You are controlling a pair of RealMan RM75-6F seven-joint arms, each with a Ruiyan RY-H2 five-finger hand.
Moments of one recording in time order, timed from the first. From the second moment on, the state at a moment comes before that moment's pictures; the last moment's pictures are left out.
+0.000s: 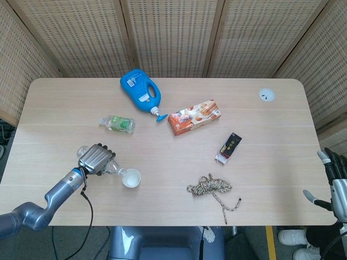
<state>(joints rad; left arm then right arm) -0.72 -1.41 -0.01 -1.35 1.33 0.78 0.34 0.04 -1.05 0.09 -1.59 -1.53 1.57 0.13</state>
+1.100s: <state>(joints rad) -0.73 -1.37 0.01 -1.40 1.30 0.84 0.58 0.04 -1.05 0.09 -1.59 -1.53 1.56 0.12</state>
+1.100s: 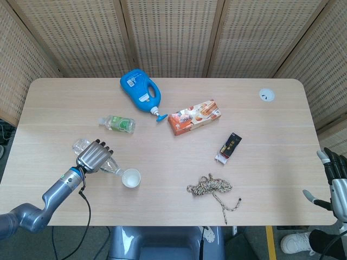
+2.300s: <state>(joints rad) -0.73 -1.38 0.00 -1.38 1.35 0.87 0.38 0.05 -1.06 0.09 -1.59 -1.52 1.55 0.11</state>
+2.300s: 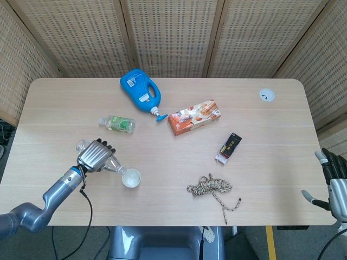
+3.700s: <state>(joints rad) -0.63 -1.73 -0.21 -0.93 1.32 0.97 -1.00 0.06 -1.07 0.08 -1.59 -1.51 1.51 0.06</state>
